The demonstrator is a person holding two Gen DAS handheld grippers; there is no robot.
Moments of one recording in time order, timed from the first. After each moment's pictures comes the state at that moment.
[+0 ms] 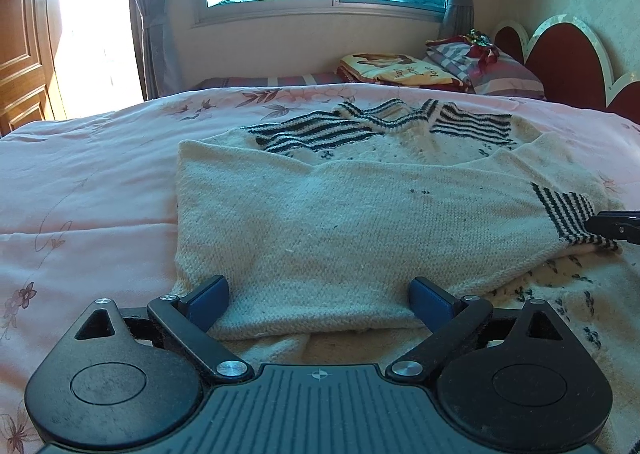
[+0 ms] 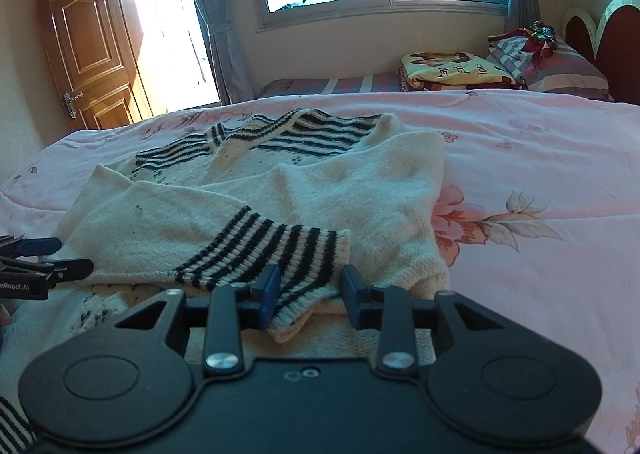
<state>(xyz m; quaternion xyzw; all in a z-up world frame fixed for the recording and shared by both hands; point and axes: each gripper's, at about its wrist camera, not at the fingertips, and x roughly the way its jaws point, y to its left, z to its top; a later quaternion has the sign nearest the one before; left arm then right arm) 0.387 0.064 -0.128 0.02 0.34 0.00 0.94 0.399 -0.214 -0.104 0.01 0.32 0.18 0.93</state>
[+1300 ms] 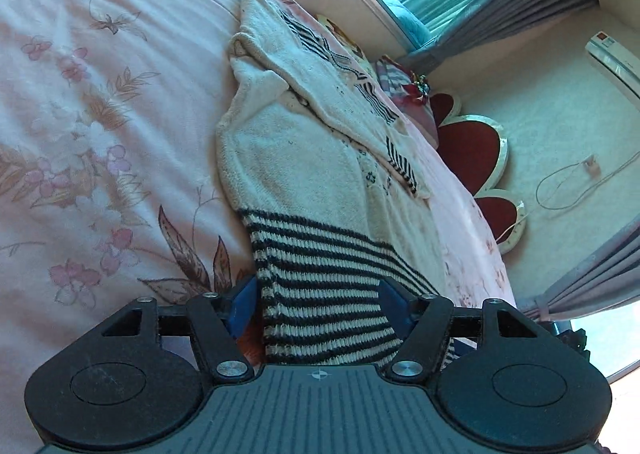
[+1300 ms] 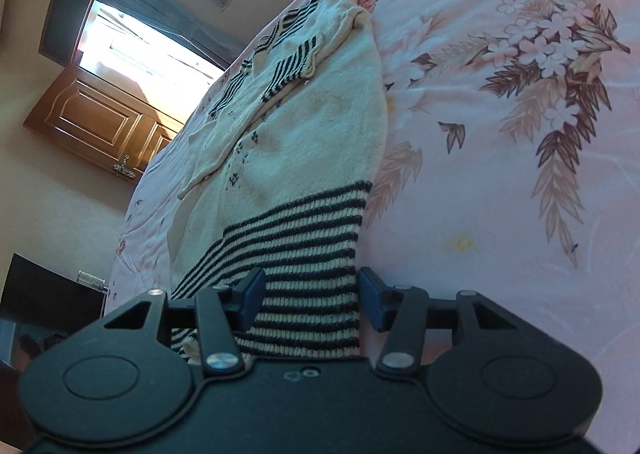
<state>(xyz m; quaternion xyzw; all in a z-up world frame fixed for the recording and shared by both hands) 0.175 0.154 -0.147 -0.35 0.39 -0.16 0.84 0.212 -0.291 -0.113 0.32 0.45 0.21 0.81</state>
